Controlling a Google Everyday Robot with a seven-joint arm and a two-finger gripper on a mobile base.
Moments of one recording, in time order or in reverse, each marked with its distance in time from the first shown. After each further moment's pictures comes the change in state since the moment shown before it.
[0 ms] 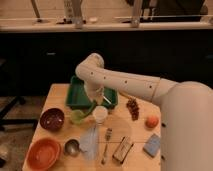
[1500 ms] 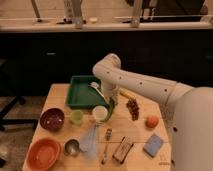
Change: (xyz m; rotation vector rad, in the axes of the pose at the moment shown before) arm 0.050 0.086 0.012 -0.079 -0.011 -0.348
